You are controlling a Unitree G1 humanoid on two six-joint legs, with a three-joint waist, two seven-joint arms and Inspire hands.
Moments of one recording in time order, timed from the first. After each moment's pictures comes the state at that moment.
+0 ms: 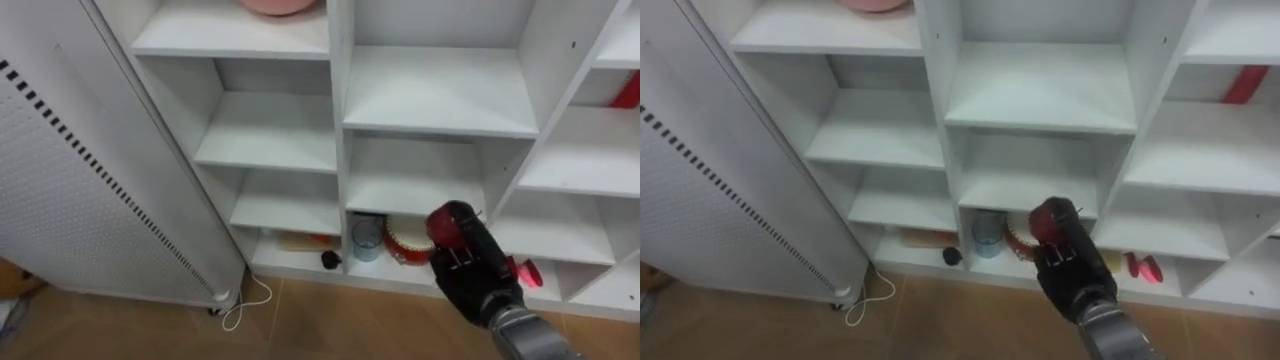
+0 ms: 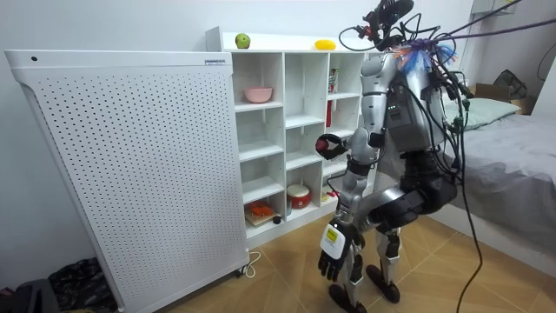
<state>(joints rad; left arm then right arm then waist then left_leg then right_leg) -0.23 0.20 -0.29 1.24 -0.20 0.11 0.17 -0.75 -0.30 0.00 0.97 1.53 0.07 -0.02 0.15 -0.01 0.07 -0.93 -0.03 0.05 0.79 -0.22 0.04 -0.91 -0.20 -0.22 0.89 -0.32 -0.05</state>
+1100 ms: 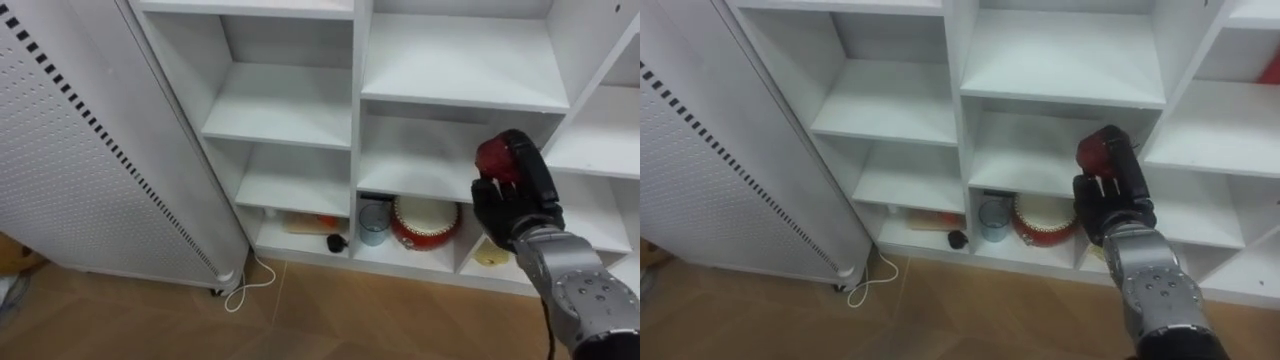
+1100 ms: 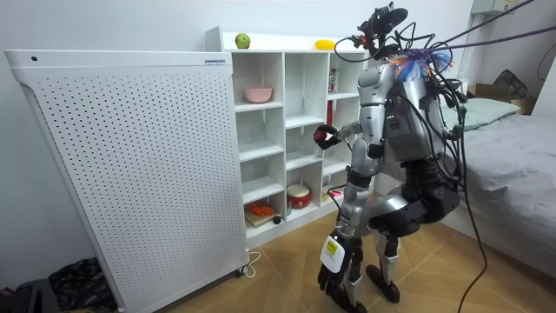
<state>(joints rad) -0.20 0.22 -0.32 1.24 -0.12 0.12 0.23 -0.89 -0.35 -0.09 0.85 1.54 -0.03 -0.36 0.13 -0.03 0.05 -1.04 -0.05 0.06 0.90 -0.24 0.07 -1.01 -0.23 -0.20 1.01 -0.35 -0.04</state>
